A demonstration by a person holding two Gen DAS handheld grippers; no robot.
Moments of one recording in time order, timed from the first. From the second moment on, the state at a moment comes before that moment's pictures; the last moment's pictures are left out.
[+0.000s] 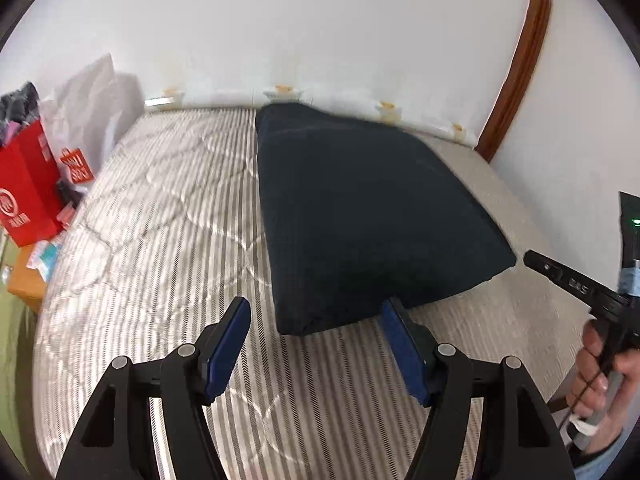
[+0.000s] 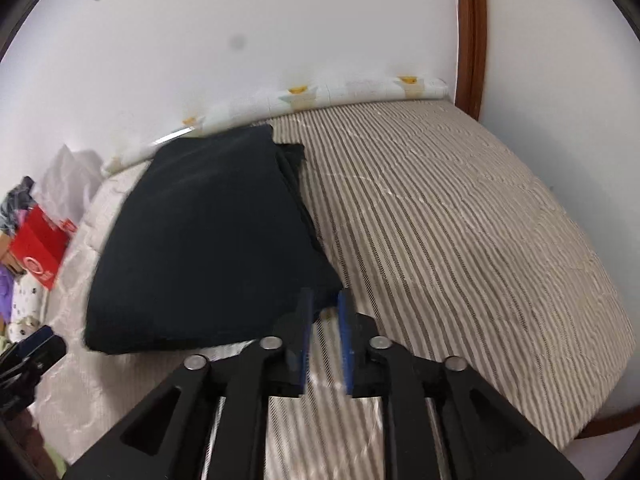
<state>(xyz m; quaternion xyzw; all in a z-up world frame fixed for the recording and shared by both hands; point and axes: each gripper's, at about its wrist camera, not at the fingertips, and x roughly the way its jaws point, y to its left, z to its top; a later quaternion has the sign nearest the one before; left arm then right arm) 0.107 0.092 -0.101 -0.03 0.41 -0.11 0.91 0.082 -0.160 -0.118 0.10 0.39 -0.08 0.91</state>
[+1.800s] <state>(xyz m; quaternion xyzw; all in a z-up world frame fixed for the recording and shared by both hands) -0.040 0.058 -0.011 0.02 0.30 -0.08 0.95 -0.114 -0.112 -0.009 0.02 0.27 -0.14 0.95</state>
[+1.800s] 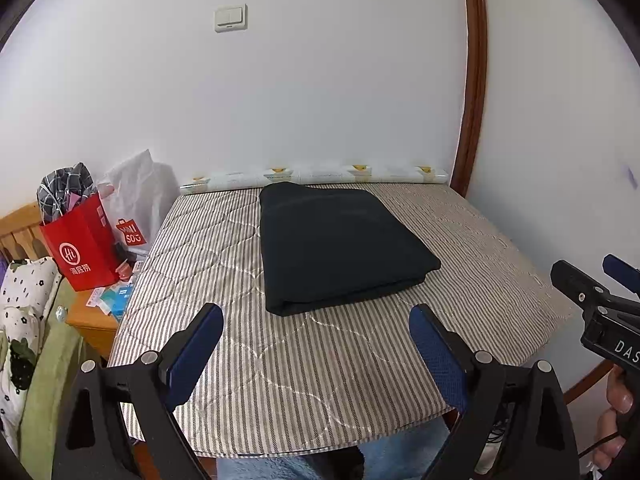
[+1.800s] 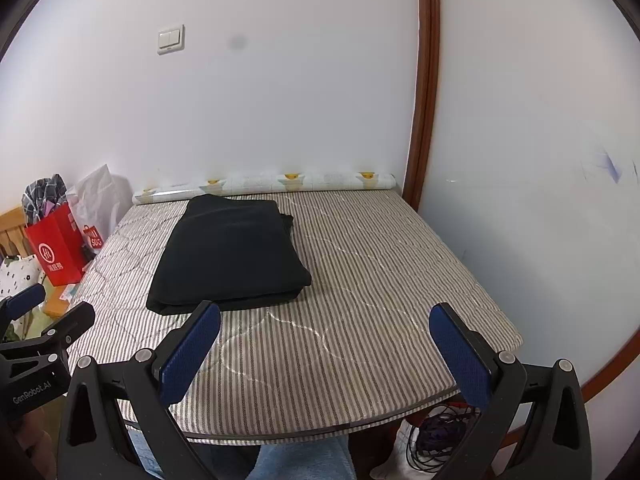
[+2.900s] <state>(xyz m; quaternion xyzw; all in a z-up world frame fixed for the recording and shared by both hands) -0.037 0.064 -0.015 0.02 0.32 -0.08 0.95 -0.110 -0.114 -0.012 0.01 0.28 -0.14 0.95</state>
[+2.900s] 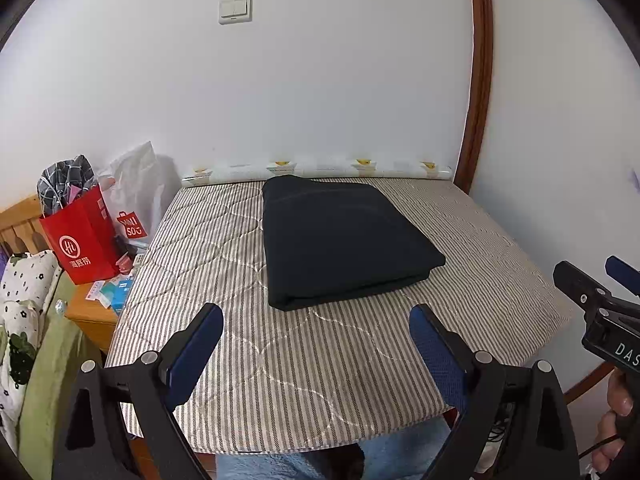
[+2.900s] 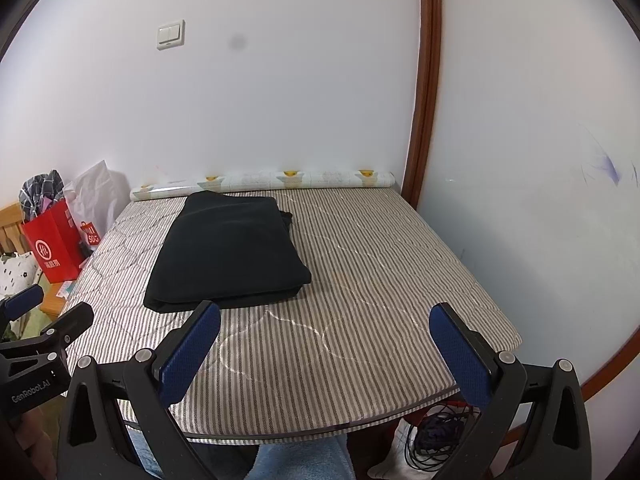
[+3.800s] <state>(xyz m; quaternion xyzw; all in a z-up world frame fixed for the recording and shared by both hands) -0.036 0.063 -0.015 0.01 0.32 -0.07 0.95 -0.110 -0.117 -0.015 0.01 0.28 -0.13 0.95</state>
